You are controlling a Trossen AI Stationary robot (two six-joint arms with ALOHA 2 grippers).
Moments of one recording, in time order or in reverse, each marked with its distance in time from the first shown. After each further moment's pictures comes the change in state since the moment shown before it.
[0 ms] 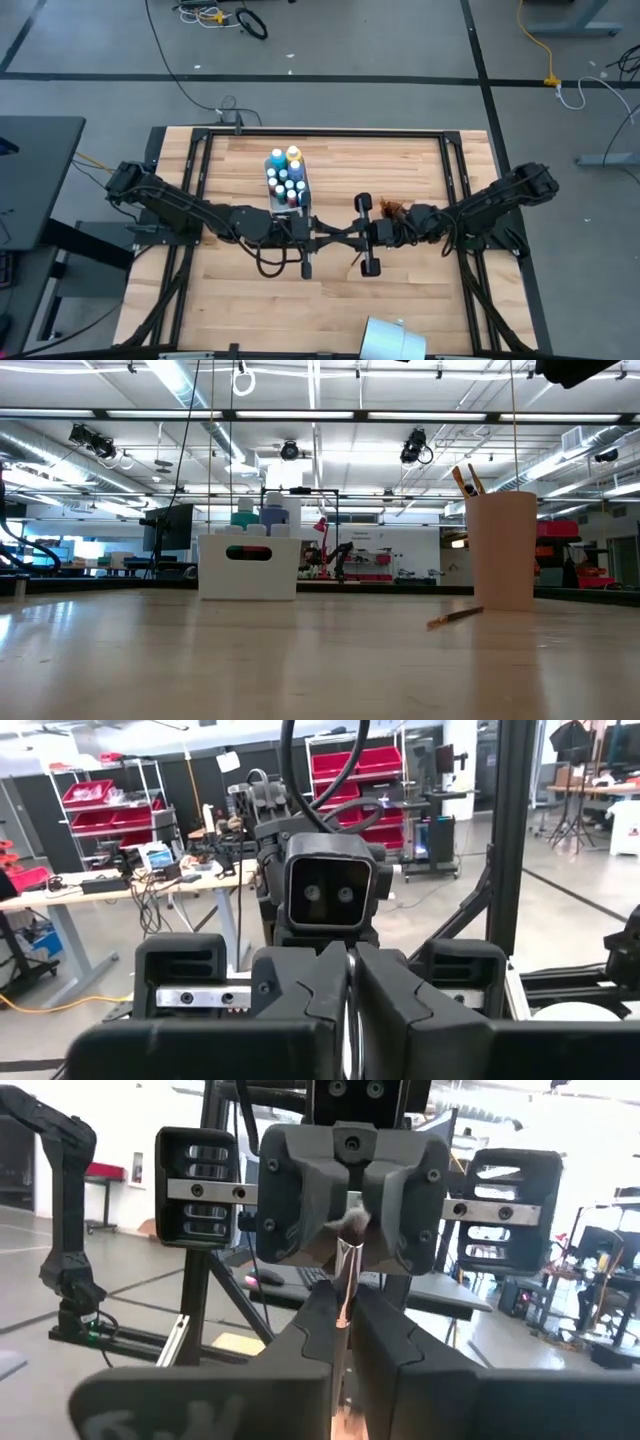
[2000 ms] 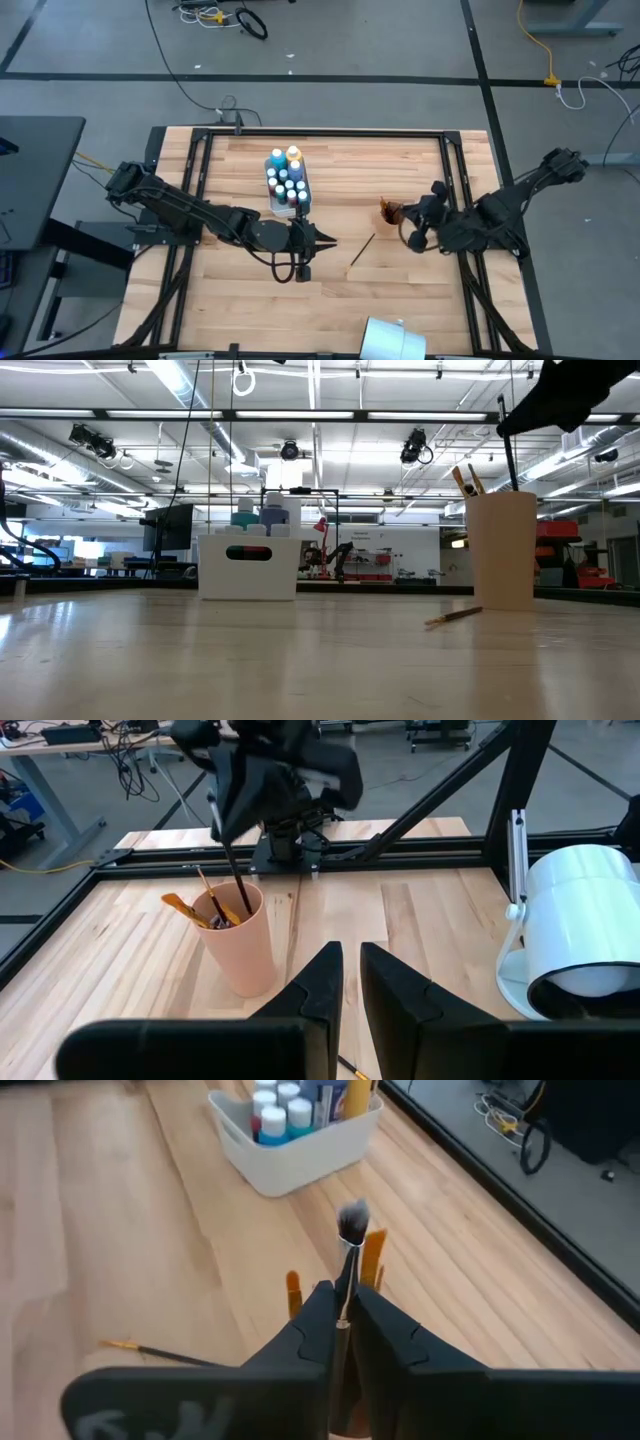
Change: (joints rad) left arm -0.001 0.002 -0.001 -0.387 -0.007 -0.188; right arm 0.240 -0.604 0.001 -1.746 0.705 0.870
